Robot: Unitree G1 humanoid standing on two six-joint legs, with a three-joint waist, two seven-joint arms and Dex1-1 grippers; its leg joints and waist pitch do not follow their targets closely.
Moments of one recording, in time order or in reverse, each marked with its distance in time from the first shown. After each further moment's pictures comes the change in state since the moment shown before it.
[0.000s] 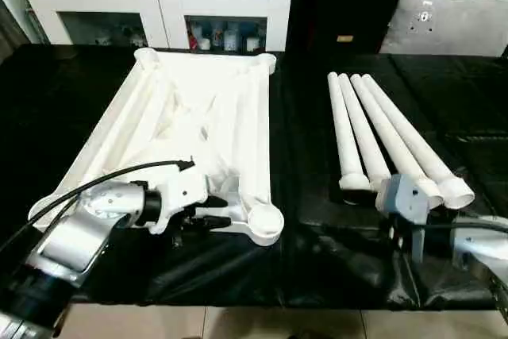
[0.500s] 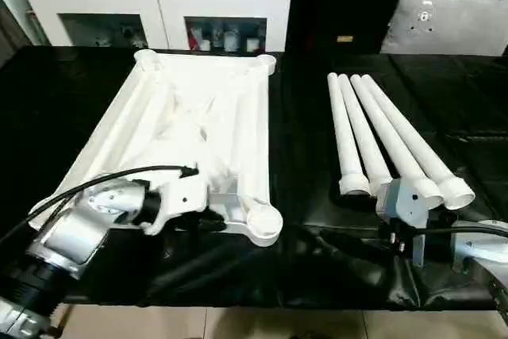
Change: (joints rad) left arm -0.038 0.033 -0.047 0.070 0.043 -0.074 -0.087; right arm 0.013 -0.005 0.002 0.000 0.012 0.001 0.005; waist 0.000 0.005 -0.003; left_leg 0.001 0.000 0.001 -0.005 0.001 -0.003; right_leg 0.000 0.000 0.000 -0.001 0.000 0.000
